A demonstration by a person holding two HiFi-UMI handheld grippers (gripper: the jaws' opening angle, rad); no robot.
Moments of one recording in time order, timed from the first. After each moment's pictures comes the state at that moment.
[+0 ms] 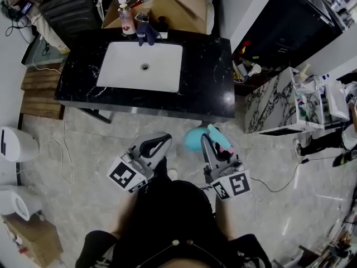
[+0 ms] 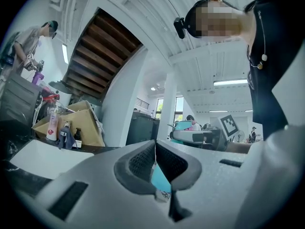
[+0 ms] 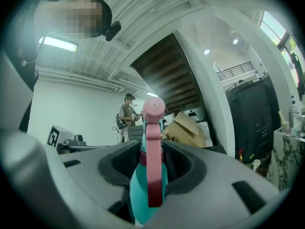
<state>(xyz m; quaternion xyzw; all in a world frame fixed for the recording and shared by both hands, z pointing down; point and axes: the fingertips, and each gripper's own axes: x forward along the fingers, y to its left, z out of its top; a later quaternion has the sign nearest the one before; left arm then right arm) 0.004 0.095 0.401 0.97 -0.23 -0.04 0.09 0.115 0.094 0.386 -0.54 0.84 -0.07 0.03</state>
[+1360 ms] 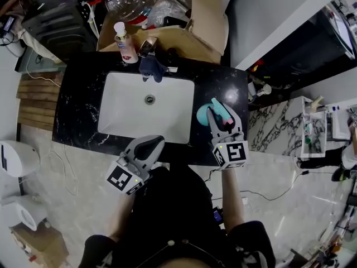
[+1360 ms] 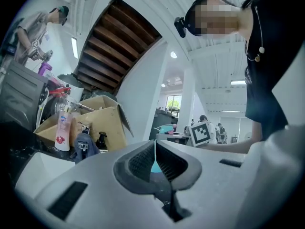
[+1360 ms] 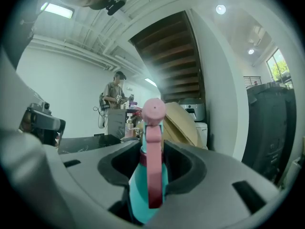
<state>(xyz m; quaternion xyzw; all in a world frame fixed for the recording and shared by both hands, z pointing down) -0.040 -0.152 0.428 0.95 -0.28 -0.02 0.13 0.128 -0.240 0.445 -0.56 0.82 -0.03 -0.08</state>
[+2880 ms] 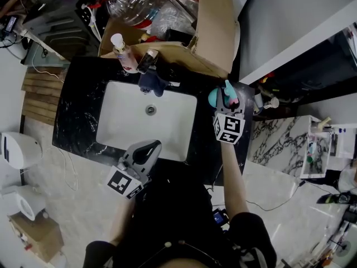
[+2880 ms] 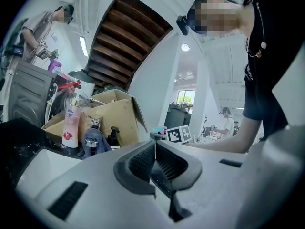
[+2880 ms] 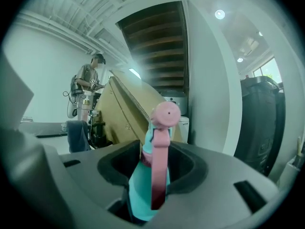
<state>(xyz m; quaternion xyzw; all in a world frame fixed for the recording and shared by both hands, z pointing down) -0.029 -0.215 0.455 0.93 -0.34 0.01 0.15 0.207 -0.408 0.522 -0.65 0.75 -0.03 -0.12</state>
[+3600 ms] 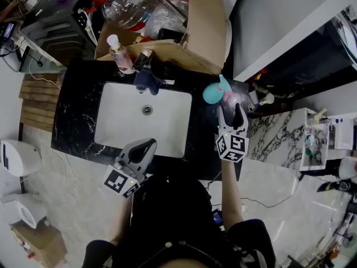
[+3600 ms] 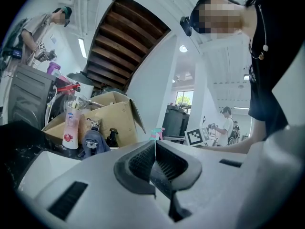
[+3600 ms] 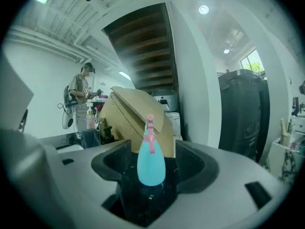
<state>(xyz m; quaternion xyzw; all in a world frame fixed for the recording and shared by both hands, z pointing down) -0.037 -0.203 0.449 0.93 -0.33 0.01 0.15 0.233 -0.317 0.508 -0.68 0.72 -0.09 -0.08</state>
